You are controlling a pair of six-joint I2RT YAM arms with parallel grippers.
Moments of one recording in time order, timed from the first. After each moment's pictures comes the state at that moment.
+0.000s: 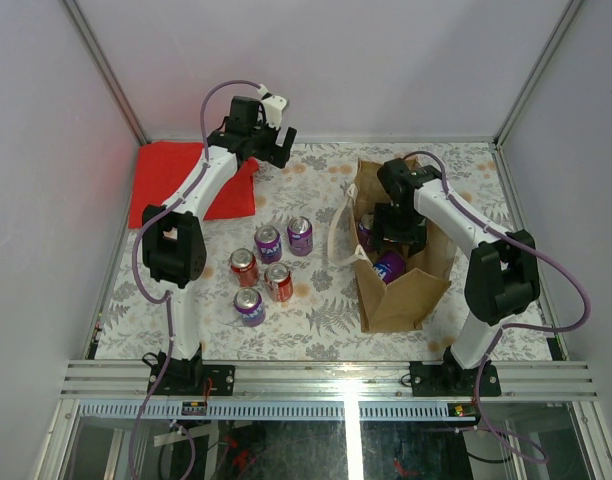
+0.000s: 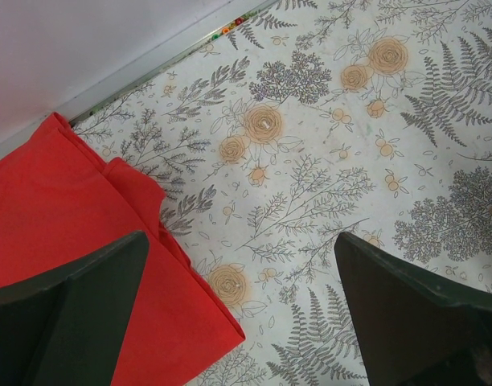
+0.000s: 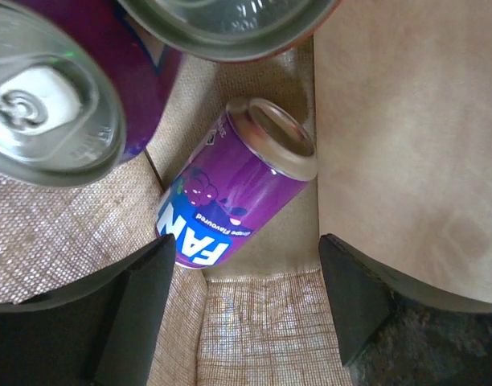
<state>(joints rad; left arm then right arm) -0.23 2.08 1.94 -0.47 0.18 0.19 0.40 1.76 1.46 -1.15 0.08 0.51</state>
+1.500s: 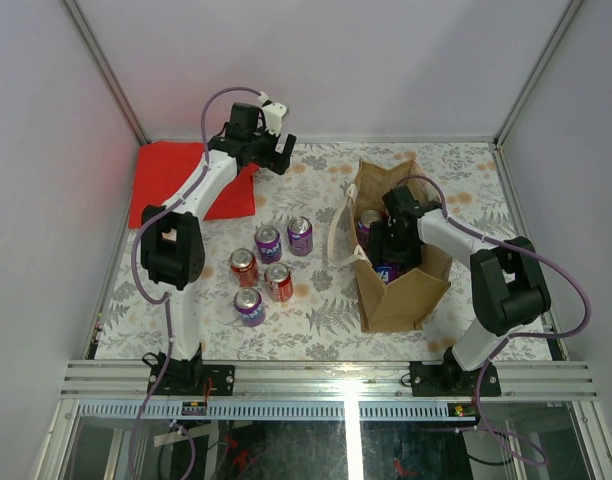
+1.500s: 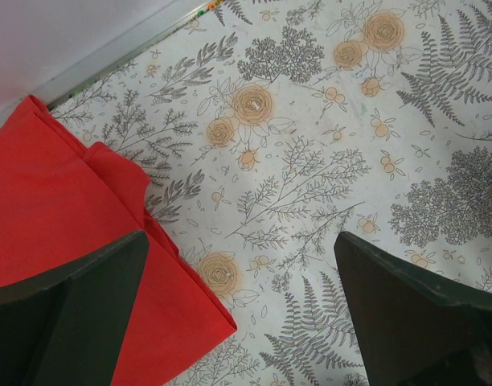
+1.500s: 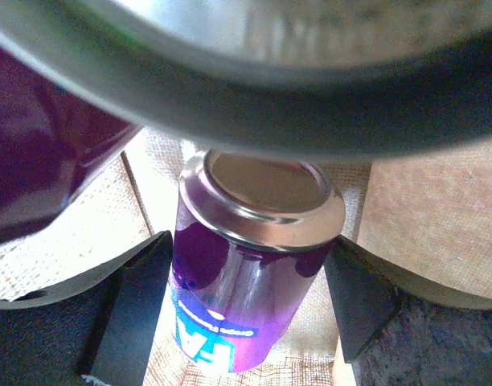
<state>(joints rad) -0.23 2.07 1.86 -0.45 0.20 0.19 0.37 1.68 1.07 -0.70 -0.05 0.42</state>
